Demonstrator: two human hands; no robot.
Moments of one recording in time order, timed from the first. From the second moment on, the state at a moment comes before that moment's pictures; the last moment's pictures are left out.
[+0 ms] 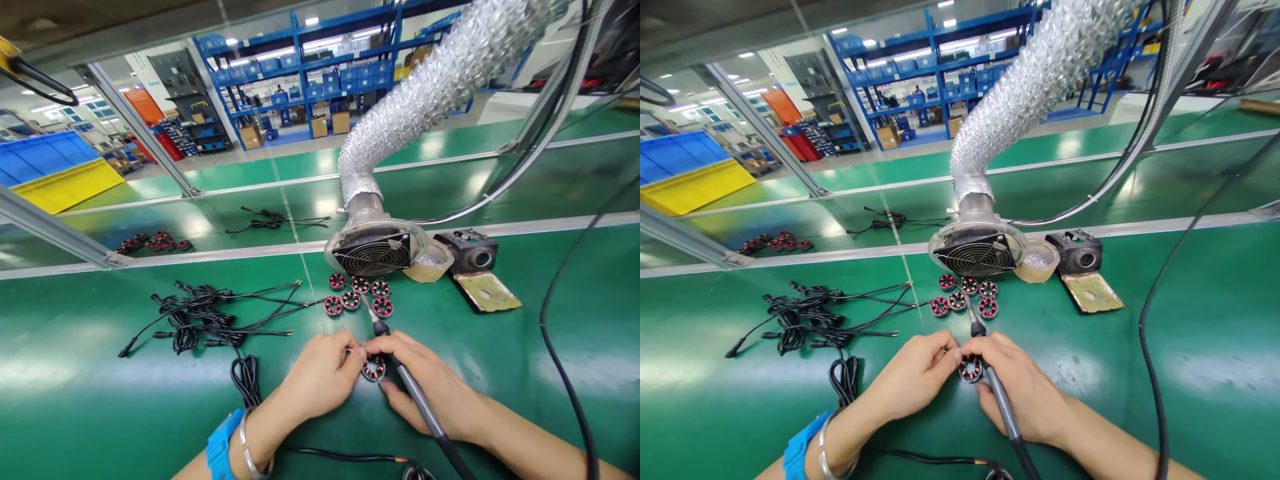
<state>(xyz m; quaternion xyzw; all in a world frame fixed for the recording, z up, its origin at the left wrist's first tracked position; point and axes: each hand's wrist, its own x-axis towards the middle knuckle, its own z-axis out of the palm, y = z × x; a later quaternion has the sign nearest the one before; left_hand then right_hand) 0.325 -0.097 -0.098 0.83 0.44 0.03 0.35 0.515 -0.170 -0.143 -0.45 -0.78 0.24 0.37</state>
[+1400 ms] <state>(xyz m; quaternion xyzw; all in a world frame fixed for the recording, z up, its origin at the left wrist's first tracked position) 0.313 -0.100 -0.111 0.71 0.42 0.06 0.56 0.522 -0.174 -0.137 -0.41 -0.80 0.24 0.36</state>
